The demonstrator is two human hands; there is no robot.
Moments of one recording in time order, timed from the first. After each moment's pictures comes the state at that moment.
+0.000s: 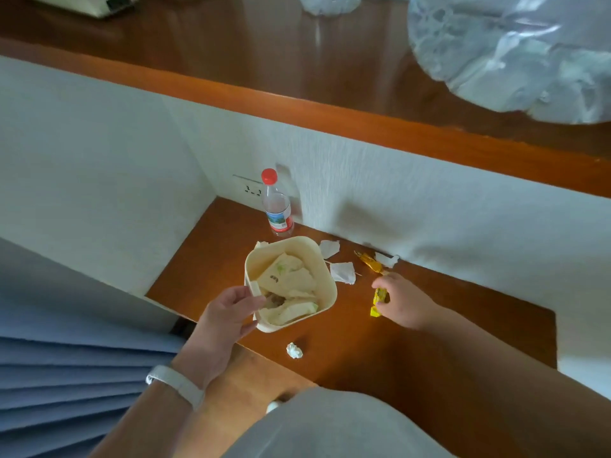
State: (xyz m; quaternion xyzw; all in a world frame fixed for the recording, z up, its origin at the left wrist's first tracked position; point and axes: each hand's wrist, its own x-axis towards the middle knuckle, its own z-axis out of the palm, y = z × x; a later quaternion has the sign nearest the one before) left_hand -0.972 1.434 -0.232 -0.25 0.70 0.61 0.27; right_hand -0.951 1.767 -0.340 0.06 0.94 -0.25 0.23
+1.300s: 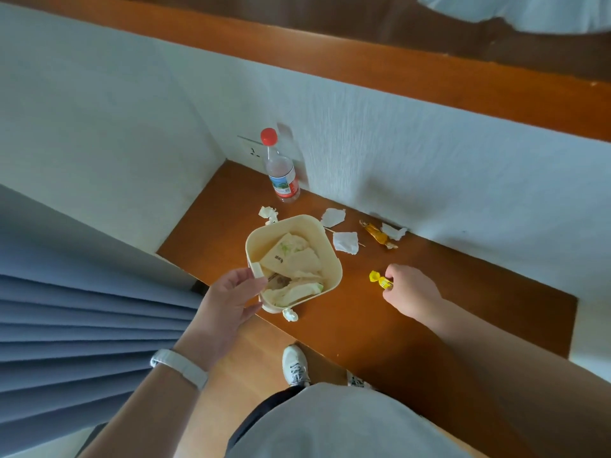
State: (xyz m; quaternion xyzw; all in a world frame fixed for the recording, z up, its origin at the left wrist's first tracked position) left_hand -0.929 1.466 -0.226 -0.28 0.69 0.63 0.24; right_hand -0.932 1.777 -0.387 0.08 0.96 -0.15 0.21
